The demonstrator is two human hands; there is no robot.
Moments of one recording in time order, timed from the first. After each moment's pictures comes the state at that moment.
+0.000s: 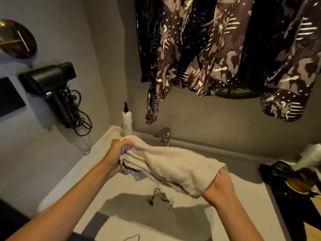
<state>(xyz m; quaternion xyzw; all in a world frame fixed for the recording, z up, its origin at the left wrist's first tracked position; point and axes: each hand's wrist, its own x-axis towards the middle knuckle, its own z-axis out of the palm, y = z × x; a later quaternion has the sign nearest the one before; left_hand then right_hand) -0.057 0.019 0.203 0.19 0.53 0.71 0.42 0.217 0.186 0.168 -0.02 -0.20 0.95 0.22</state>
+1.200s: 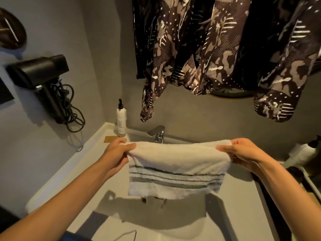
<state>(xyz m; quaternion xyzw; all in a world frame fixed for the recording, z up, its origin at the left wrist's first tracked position) -0.041 0.027 0.201 0.12 0.59 0.70 0.39 0.255 0.265 0.257 -0.45 -0.65 0.58 0.17</state>
